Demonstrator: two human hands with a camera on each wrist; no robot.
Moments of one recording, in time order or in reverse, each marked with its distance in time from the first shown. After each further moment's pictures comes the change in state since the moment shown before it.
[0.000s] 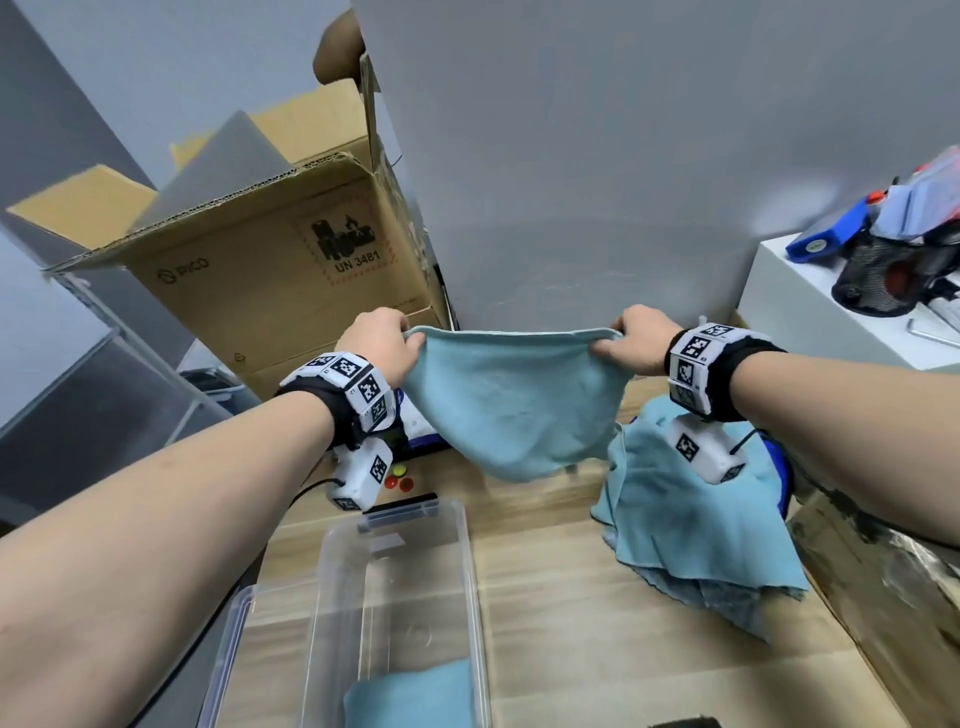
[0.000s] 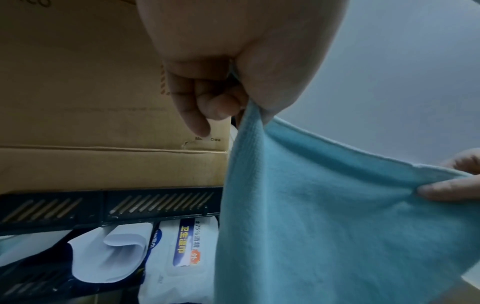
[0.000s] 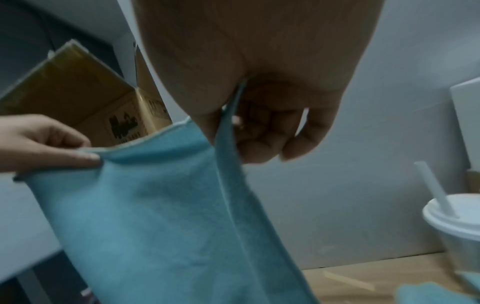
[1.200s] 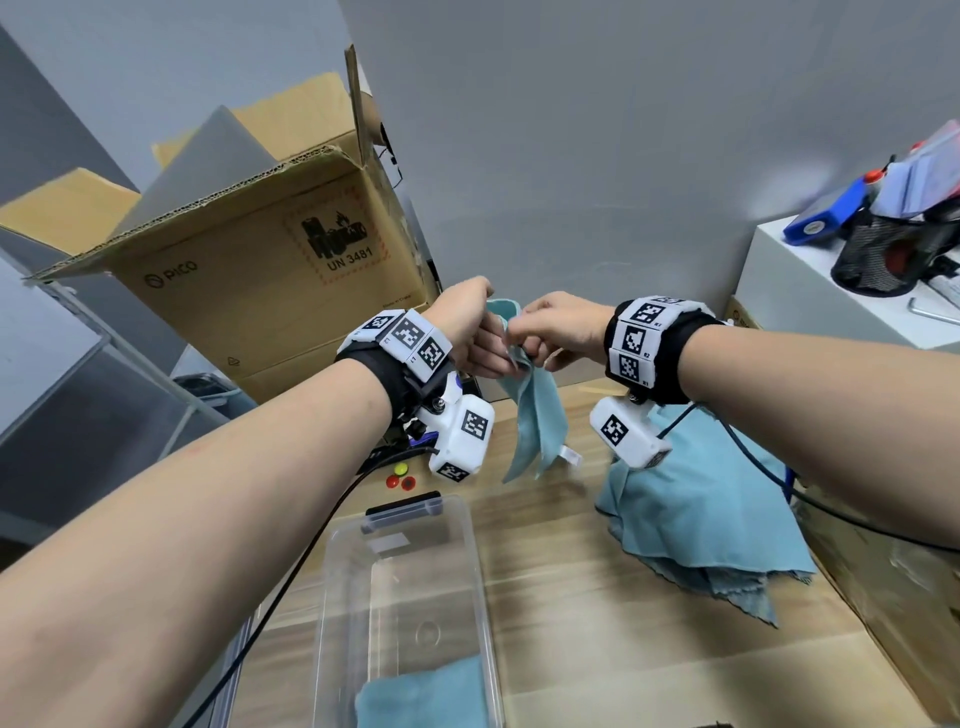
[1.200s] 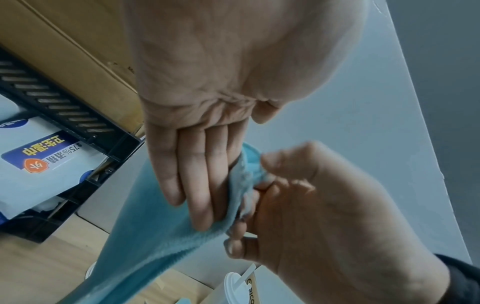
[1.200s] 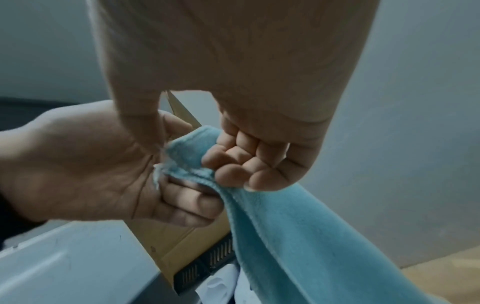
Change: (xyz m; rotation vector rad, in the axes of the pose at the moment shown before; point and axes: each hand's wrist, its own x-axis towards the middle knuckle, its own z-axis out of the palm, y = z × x) left_hand -0.012 0.103 -0.014 -1.001 -0.603 -0.426; right_hand -0.013 -0.081 0.012 0.630 -0.291 -0.119
